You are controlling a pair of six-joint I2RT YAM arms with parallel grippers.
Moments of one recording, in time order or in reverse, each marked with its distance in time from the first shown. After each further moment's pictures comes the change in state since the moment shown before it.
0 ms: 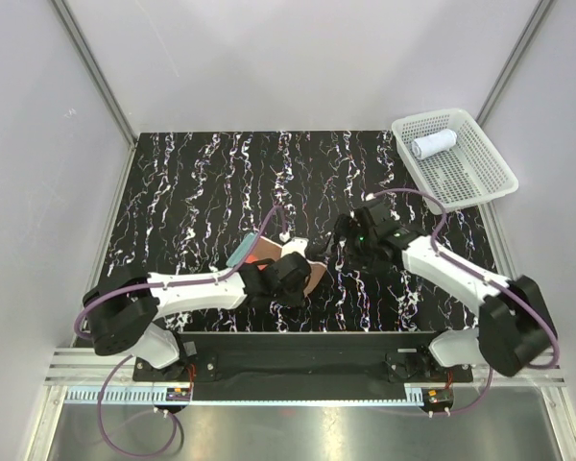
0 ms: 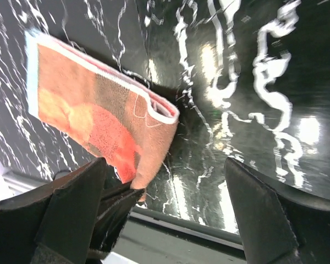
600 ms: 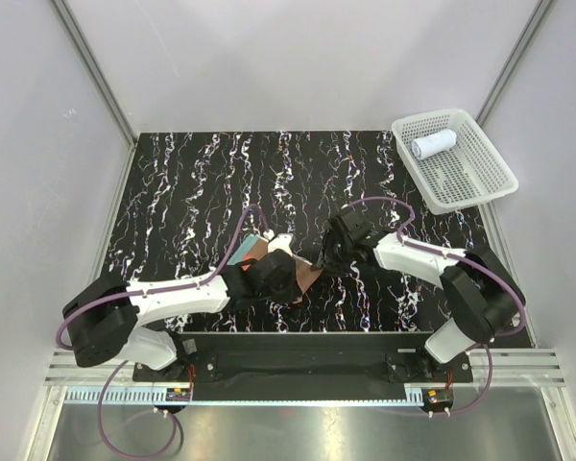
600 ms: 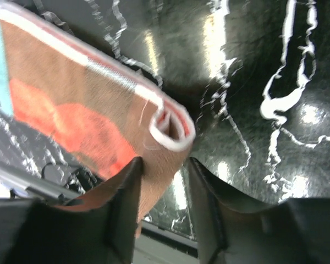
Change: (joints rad) left arm 0.046 -0.113 -0.106 0.103 0.051 -0.085; right arm 0.109 0.249 0.008 0.167 -0.048 0.064
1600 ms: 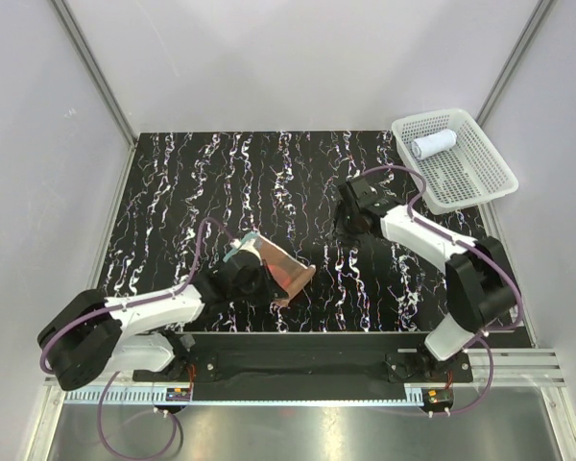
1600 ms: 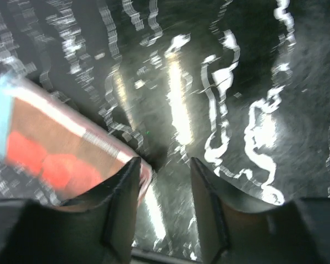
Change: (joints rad) left arm 0.169 -0.169 -0.240 0.158 0.198 -0.190; right arm -0.132 0.095 0.269 -0.240 0.140 -0.171
